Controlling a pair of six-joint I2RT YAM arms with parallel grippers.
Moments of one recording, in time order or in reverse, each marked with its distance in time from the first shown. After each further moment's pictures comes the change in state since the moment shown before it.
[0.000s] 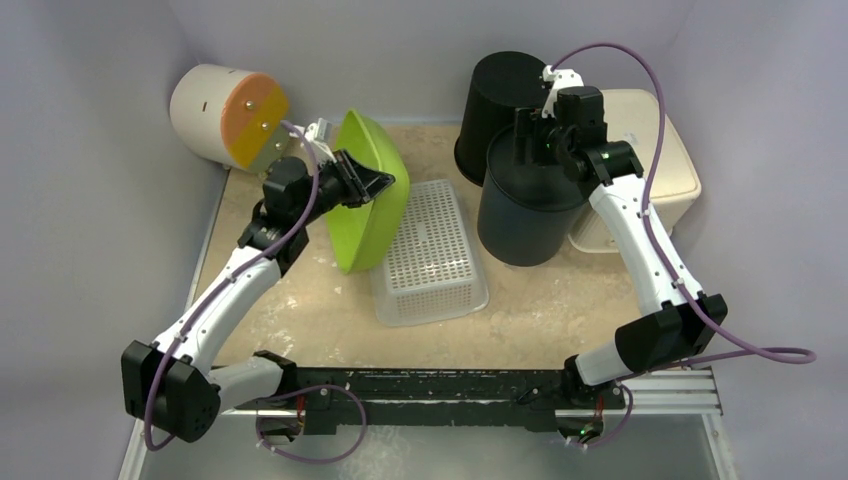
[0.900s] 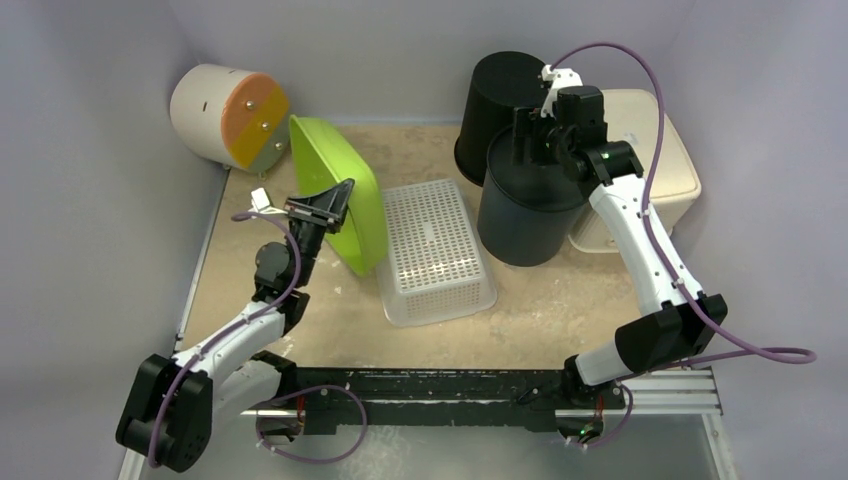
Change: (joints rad) left arm 0.005 -0.162 -0.637 0.932 -0.456 -0.646; right arm 0.000 0.000 0.000 0.008 -0.026 0.000
